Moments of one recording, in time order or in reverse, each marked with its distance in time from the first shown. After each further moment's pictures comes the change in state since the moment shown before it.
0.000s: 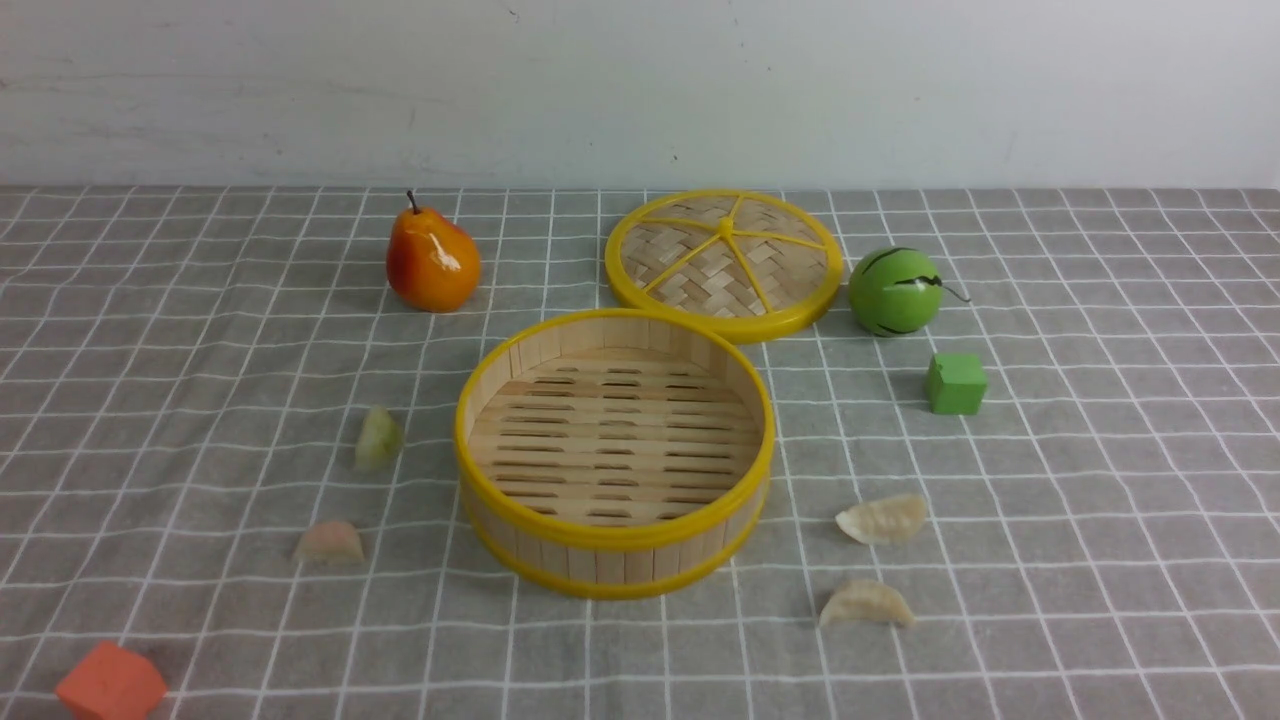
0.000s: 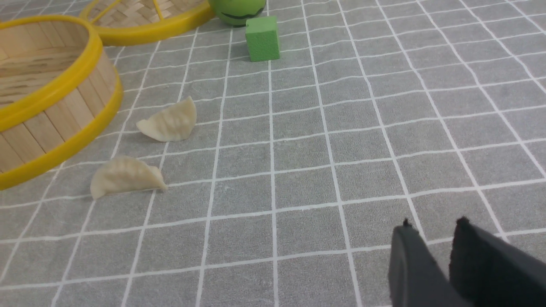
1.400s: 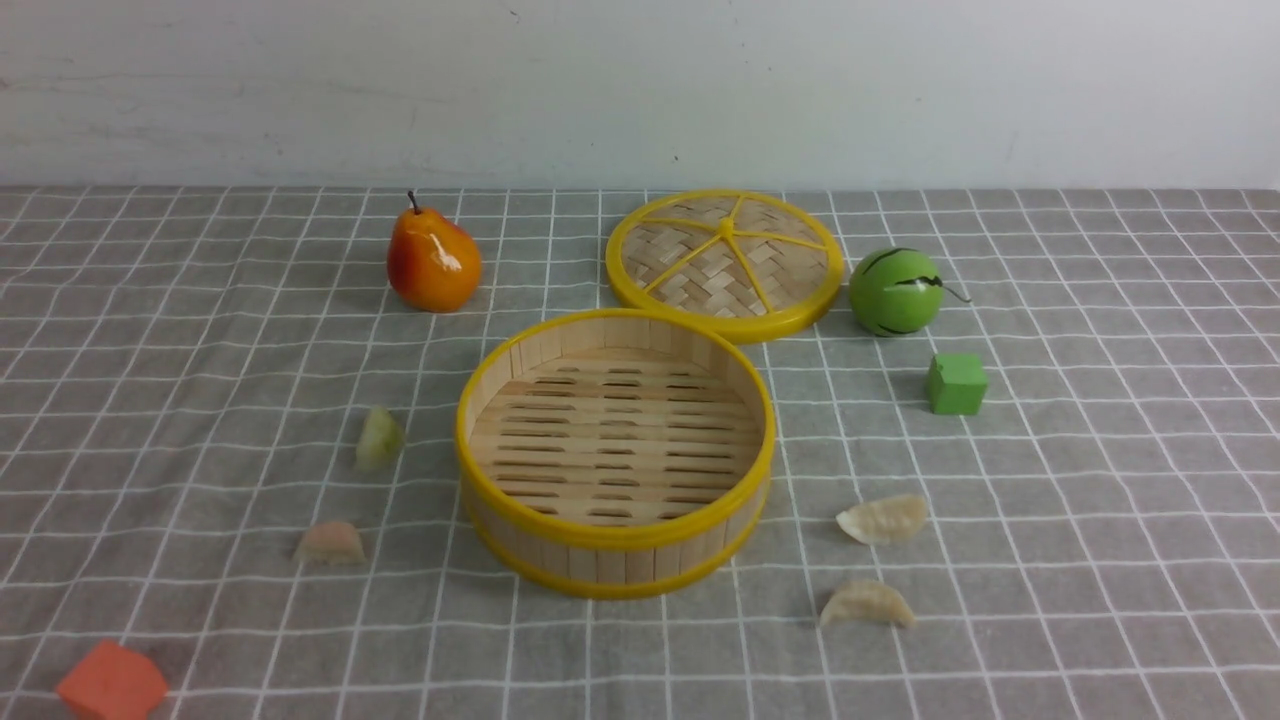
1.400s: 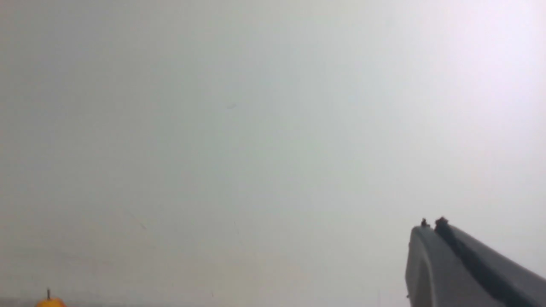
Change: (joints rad) right arm 0.000 0.221 -0.242 -0.274 -0.615 0.127; left arm 0.000 0.393 -0.519 -0.008 -0.518 -0.190
